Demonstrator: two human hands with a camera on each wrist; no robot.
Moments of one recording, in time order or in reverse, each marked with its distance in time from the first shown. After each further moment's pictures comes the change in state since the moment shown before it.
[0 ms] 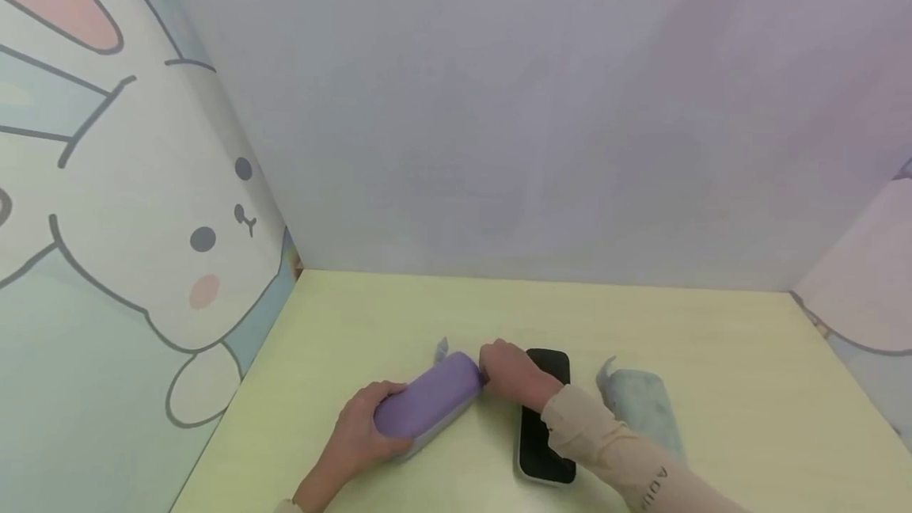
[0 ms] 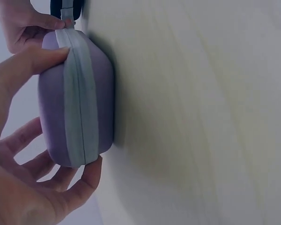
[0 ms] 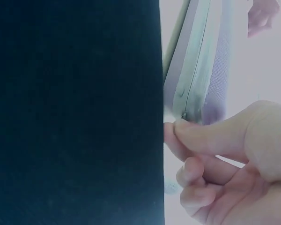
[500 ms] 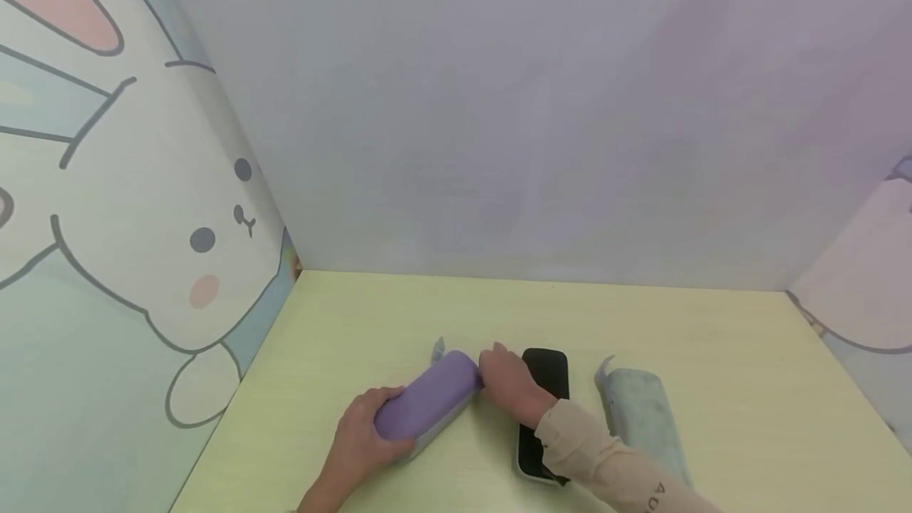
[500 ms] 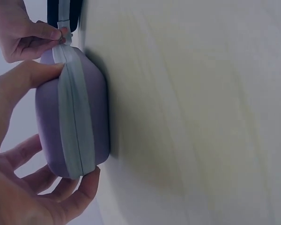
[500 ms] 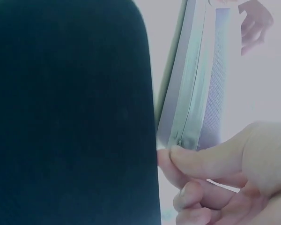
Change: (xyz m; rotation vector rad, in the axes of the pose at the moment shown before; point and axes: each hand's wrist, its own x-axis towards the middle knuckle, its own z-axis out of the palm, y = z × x) left_hand -0.009 0.008 0.006 0.025 0.082 -0.042; right_hand -0.010 -0.015 0.012 -0.067 0.136 0.113
